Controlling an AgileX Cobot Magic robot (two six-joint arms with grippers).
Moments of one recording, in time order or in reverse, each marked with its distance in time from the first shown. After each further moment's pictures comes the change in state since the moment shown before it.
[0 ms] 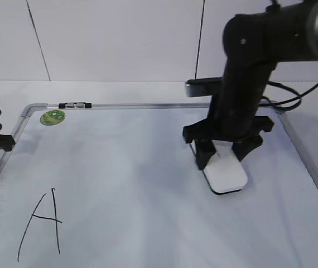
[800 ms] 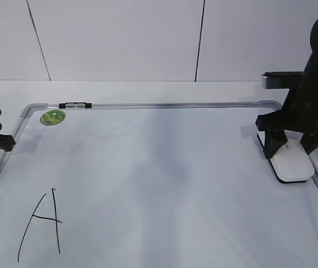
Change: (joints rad) left arm 0.000 0.000 0.000 0.002 0.003 0.000; right arm -0.334 -0.056 0.106 -0.051 -0.059 -0.113
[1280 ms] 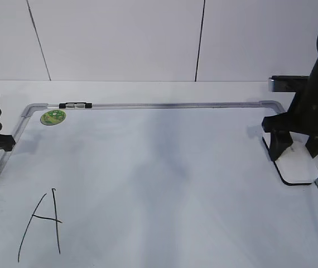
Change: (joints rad) left arm 0.000 0.000 -0.002 0.000 0.000 0.000; right arm -0.043 0.022 0.000 0.009 -0.004 -0.015
